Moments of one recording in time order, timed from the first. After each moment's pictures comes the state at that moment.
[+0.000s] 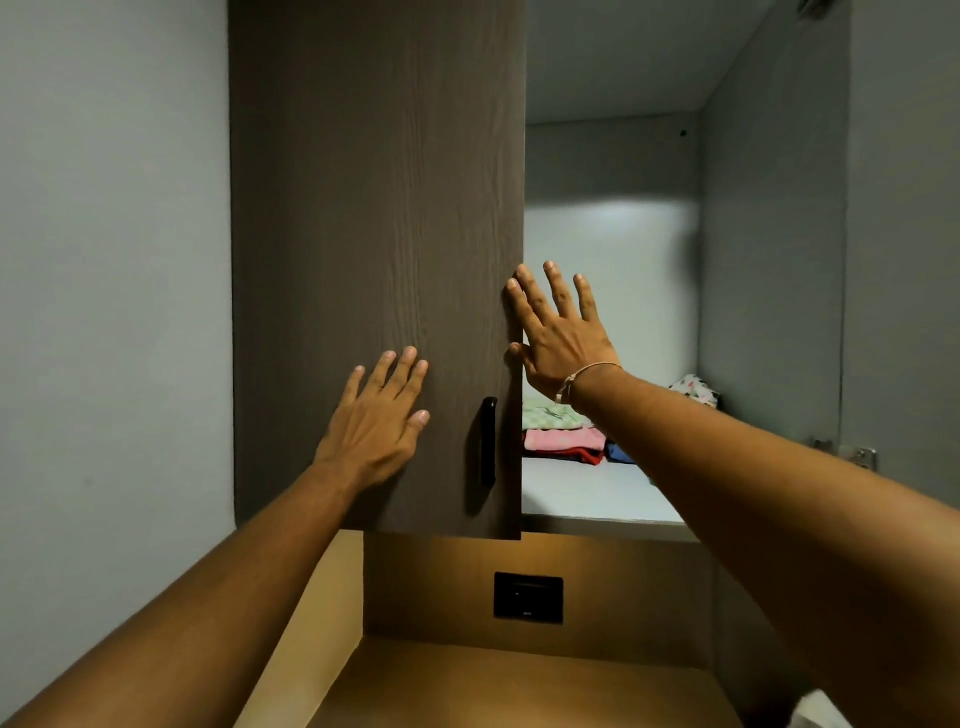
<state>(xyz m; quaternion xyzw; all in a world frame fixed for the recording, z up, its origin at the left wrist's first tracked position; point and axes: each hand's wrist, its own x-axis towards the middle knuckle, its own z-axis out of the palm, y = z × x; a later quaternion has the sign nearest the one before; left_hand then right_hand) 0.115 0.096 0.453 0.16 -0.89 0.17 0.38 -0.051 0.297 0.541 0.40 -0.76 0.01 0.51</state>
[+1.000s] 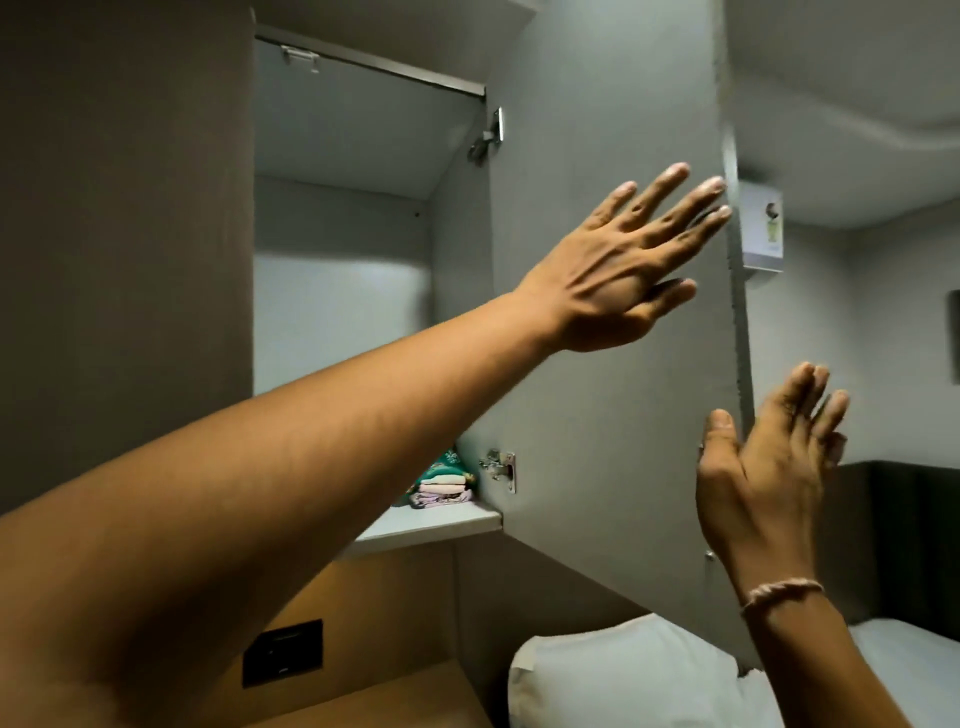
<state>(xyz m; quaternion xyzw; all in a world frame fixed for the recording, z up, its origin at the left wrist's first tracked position) 0.100 0.571 0.629 -0.37 -0.72 0.24 0.53 0.095 0.708 0.449 0.00 -0.72 0.40 0.56</state>
